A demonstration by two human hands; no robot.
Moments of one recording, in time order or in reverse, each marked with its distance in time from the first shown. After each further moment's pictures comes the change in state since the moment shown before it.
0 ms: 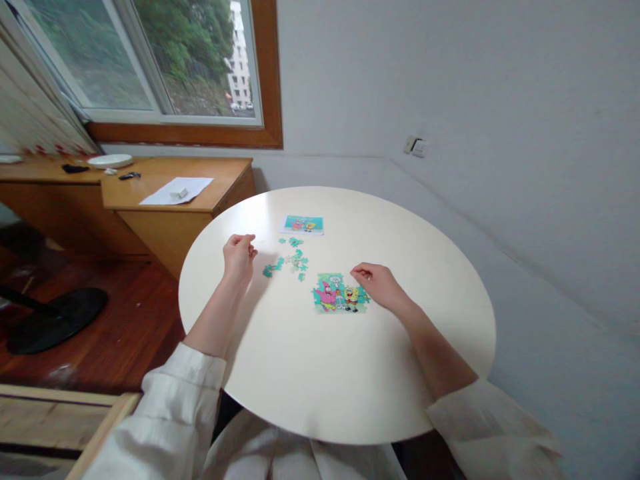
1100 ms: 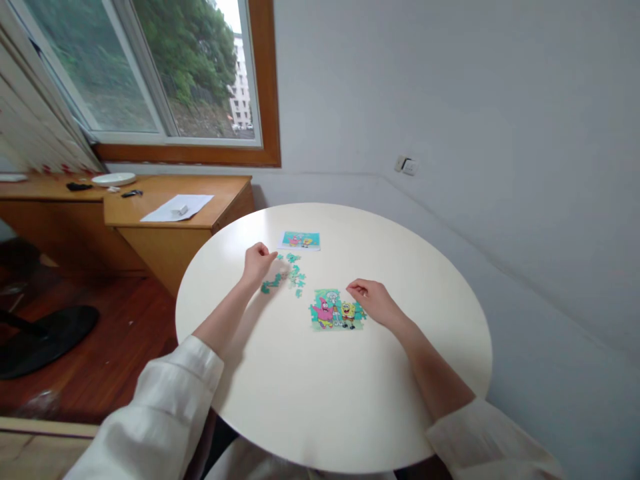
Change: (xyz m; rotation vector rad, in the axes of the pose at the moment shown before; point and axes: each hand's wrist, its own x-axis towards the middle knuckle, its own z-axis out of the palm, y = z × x) left_hand 0.031 -0.028 0.016 0.771 -0.201 0.313; right_hand 0.000 -0.001 0.000 0.043 -0.015 -0.009
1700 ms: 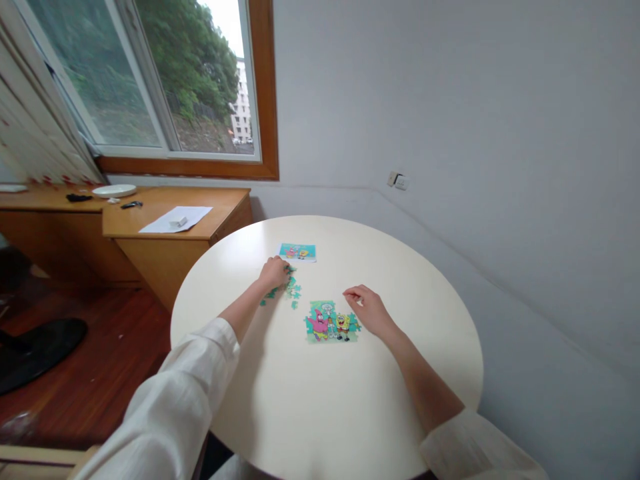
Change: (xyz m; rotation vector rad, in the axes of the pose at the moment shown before) left_hand 0.029 -0.016 0.042 0.675 -0.391 0.347; right_hand 0.002 0.001 -0.001 -0.029 0.155 -0.084
